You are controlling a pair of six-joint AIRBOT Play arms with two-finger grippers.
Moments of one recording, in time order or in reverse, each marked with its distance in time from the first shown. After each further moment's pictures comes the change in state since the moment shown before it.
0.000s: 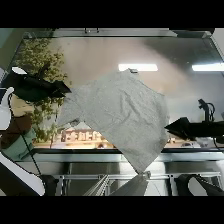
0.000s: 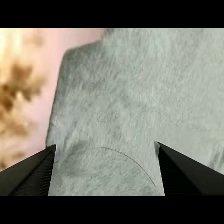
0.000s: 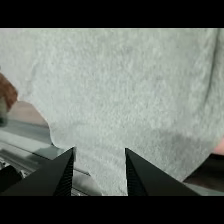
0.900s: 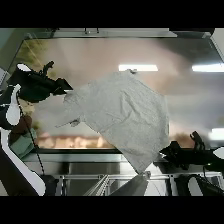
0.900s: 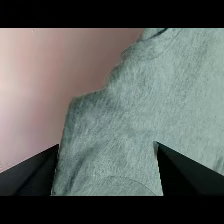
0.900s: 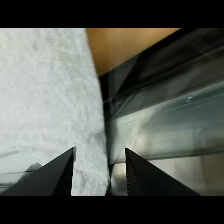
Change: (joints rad) left arm -0.029 -0.176 0.192 0.016 -0.088 -0.022; right arm -0.005 0.296 -0.385 -0.153 -0.080 0.385
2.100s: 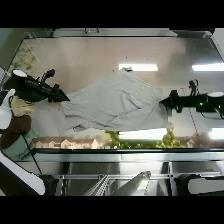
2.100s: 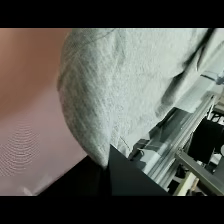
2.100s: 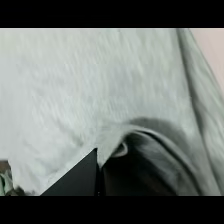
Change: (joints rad) left arm 0.063 0.204 -0.330 -0.114 -0.150 0.031; right arm 0.155 -1.022 0.943 0.373 -0.195 -0.427
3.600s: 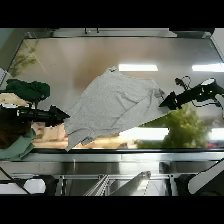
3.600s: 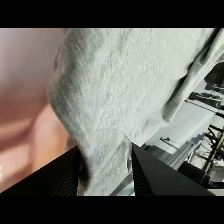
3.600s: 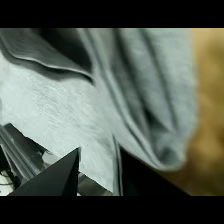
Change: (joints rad) left arm 0.115 0.438 -0.750 -0.114 0.339 0.101; right arm -0.014 -0.371 0.415 -0.296 0.489 -0.144
